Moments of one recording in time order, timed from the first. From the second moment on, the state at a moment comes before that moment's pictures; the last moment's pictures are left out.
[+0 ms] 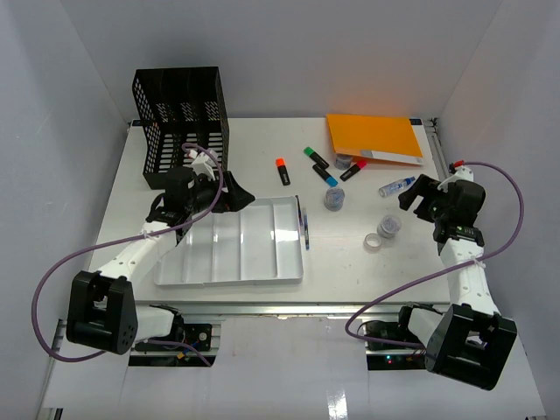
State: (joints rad) left arm -0.24 1.26 0.76 0.08 0.51 -0.43; right arm -0.26 1.04 0.67 -0.14 -0.30 0.23
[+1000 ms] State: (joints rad) left arm -0.53 2.12 1.78 -0.48 -0.04 -0.47; right arm -0.19 1.09 0.73 -0.40 -0.90 -0.44
